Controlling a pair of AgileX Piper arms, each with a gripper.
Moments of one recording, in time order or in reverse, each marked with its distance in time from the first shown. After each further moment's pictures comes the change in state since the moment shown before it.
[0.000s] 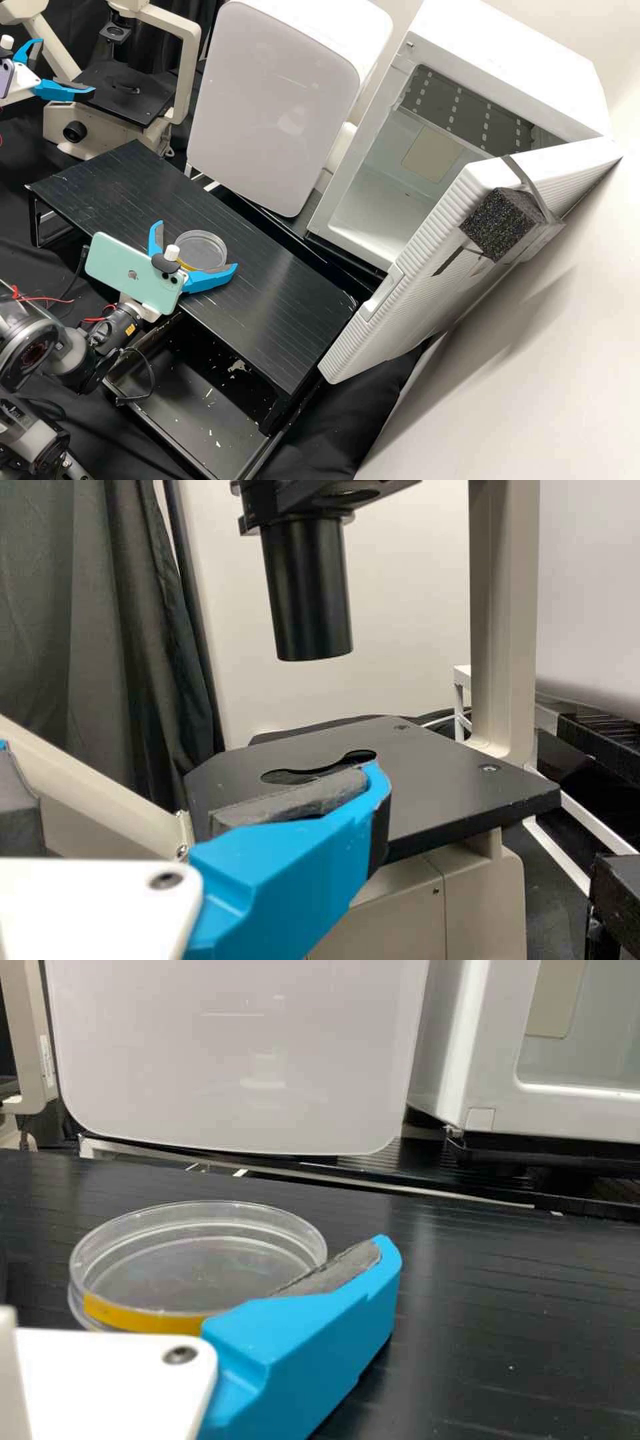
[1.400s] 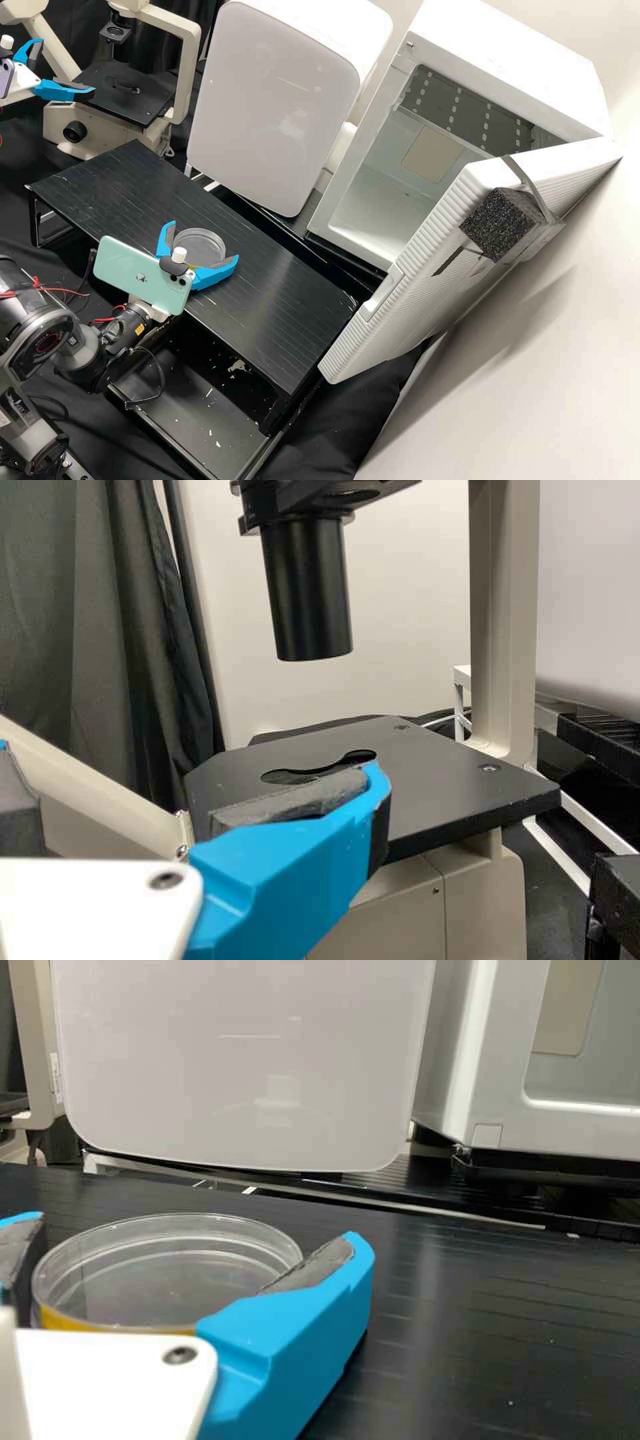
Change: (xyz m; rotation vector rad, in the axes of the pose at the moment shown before) left arm 0.000 0.000 0.000 0.000 0.000 0.000; right arm 0.006 0.004 0.009 -0.003 -0.003 0.003
